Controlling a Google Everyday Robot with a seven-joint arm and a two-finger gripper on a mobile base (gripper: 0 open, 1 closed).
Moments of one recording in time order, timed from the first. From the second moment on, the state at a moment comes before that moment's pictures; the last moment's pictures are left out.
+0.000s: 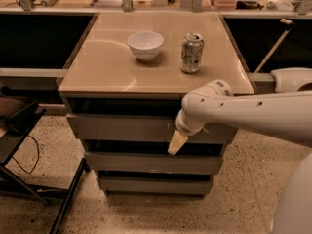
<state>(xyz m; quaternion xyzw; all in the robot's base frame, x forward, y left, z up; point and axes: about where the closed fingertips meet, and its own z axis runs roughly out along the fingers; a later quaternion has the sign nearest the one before) 0.614 -0.098 0.621 -0.53 0.82 -0.04 0.20</state>
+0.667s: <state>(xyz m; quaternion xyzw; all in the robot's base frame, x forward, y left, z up) 0.614 -0.098 0.623 -0.53 0.82 -0.04 0.20</state>
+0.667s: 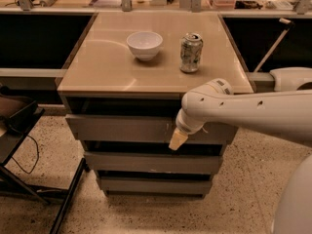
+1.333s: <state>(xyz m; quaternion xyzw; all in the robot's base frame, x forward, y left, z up) 0.614 -0.098 0.623 -0.53 0.82 -0.04 0.20</state>
